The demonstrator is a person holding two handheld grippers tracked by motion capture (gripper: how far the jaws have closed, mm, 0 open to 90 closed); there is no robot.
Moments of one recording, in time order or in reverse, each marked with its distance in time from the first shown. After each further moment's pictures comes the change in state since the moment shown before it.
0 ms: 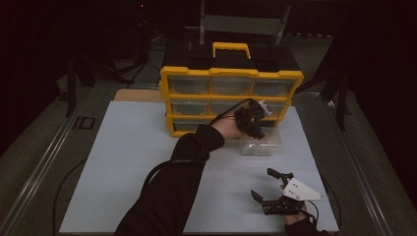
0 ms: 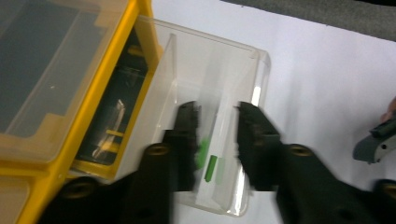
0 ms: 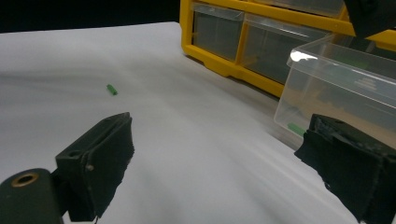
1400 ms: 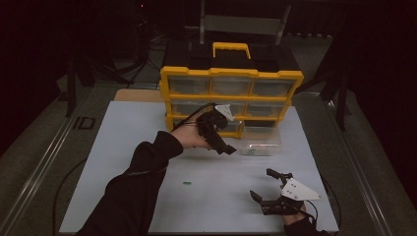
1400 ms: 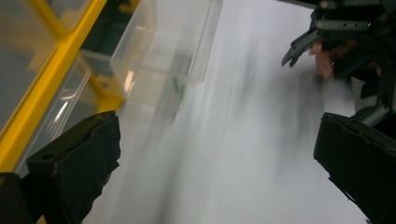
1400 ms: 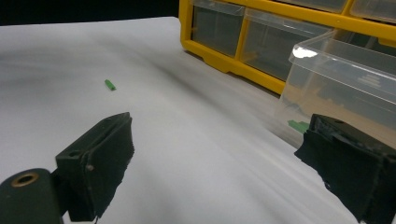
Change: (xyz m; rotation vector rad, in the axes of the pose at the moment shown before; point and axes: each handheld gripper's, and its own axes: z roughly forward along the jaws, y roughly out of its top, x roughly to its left) left arm -0.013 -0.085 -0.083 -0.067 -0.053 0.004; right arm 0.001 0.000 0.002 0.018 -0.006 -0.012
